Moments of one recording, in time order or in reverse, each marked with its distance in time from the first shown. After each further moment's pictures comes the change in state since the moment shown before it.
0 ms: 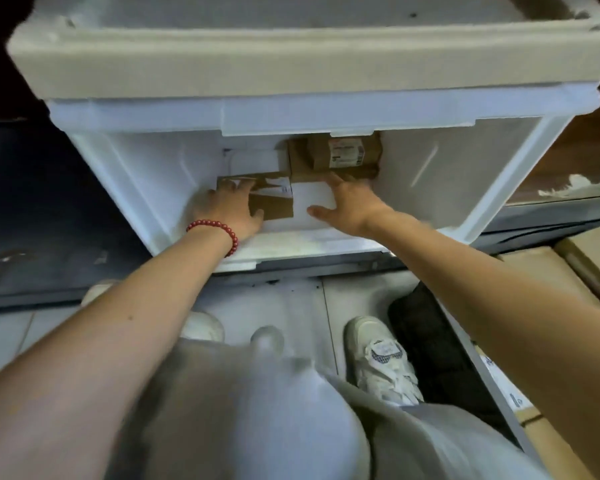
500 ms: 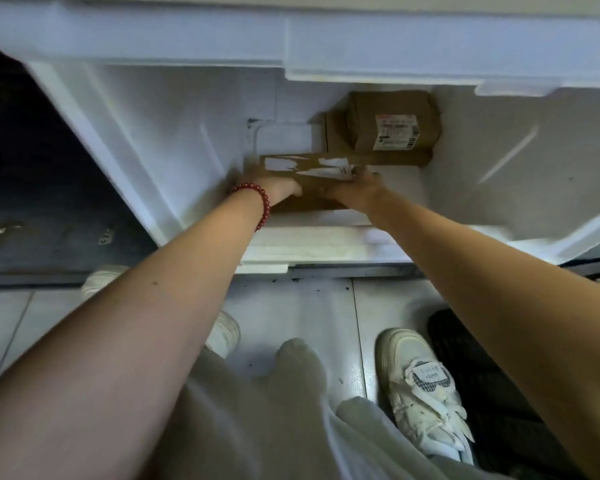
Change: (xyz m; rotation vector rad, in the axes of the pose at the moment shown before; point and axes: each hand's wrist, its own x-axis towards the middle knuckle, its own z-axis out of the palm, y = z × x) left_hand 0.054 0.000 0.024 -0.757 -0.237 -0.325; right_hand 0.111 0.004 0.070 0.553 -0.050 0.348
